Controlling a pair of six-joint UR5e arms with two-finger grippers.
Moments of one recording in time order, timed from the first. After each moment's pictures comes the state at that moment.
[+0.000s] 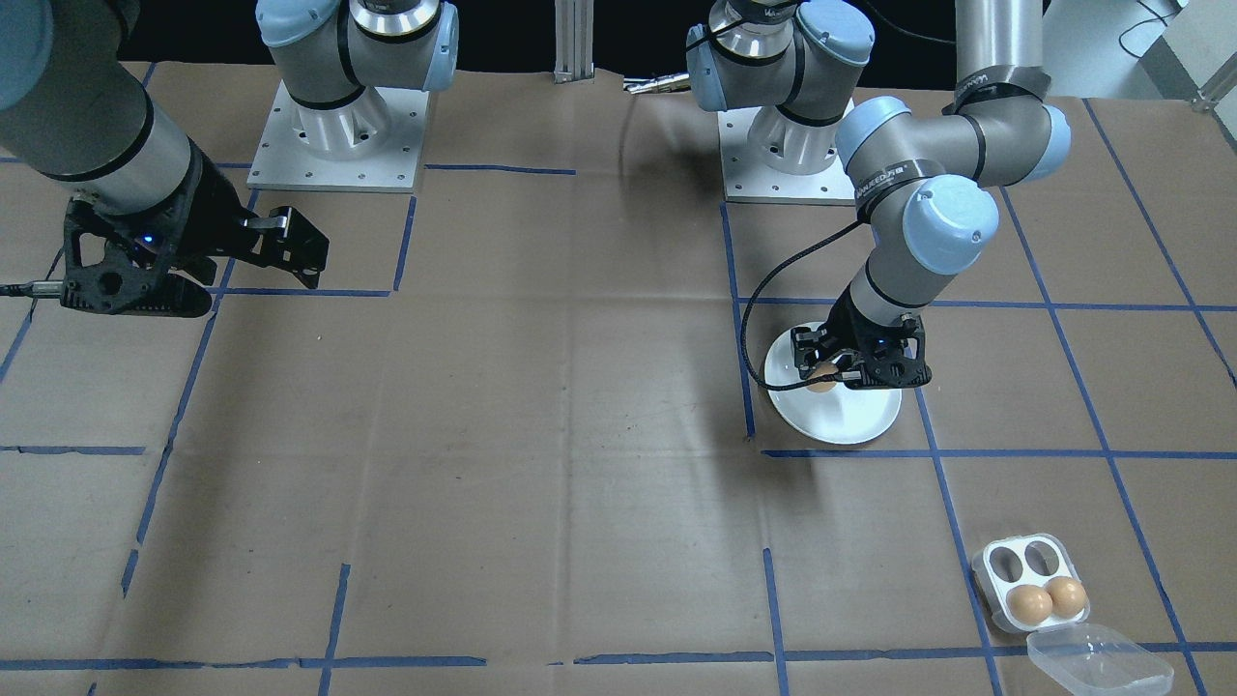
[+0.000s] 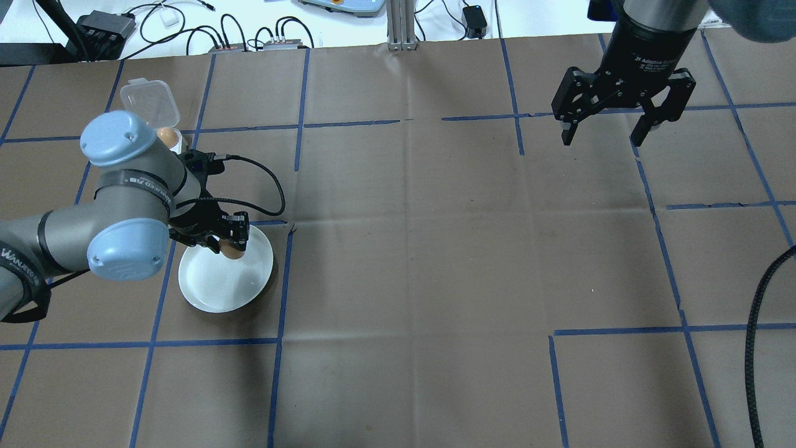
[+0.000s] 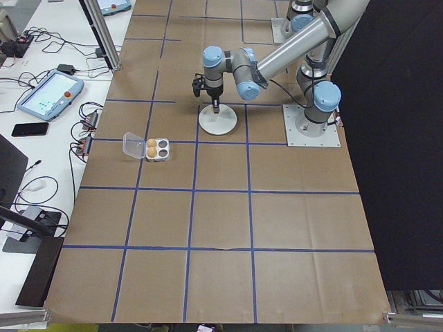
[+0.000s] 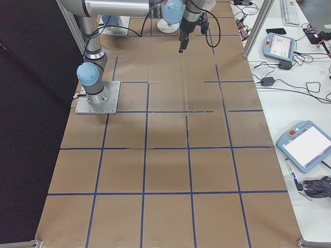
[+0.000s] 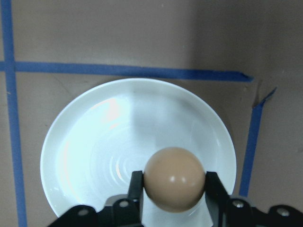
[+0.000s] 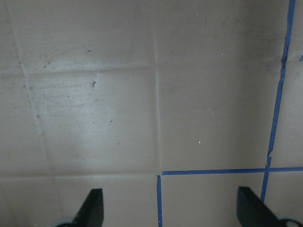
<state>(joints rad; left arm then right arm) -1.37 -1.72 -2.15 -0.89 1.55 0.14 1.51 -1.42 1.43 -1.38 -1.54 -0.02</state>
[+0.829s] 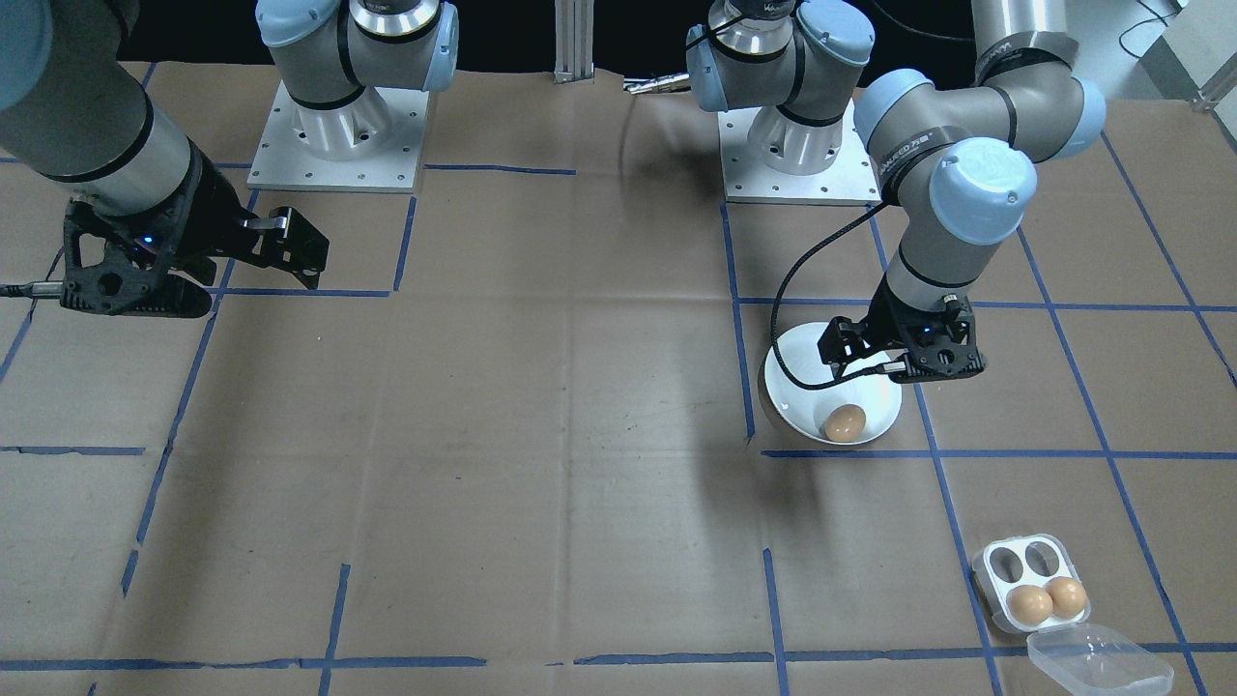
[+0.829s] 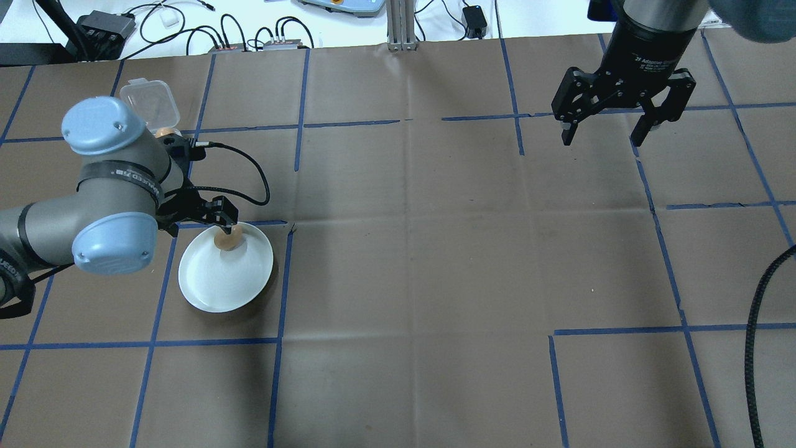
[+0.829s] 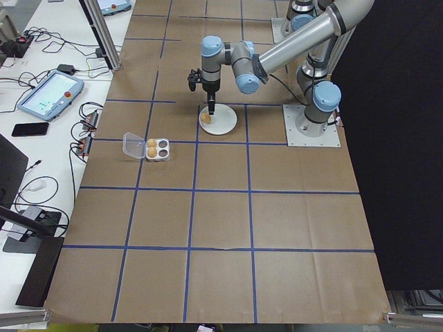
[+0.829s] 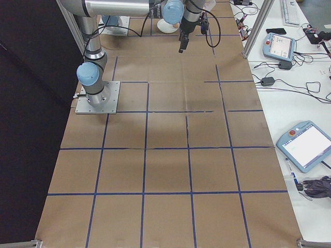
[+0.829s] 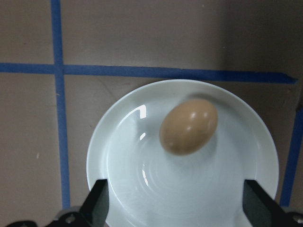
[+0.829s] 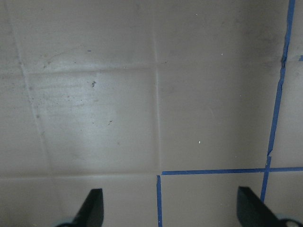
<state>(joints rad) -1.37 -1.66 -2.02 -0.98 1.66 0.16 1.51 -1.43 1.43 -1.38 -1.54 -0.02</state>
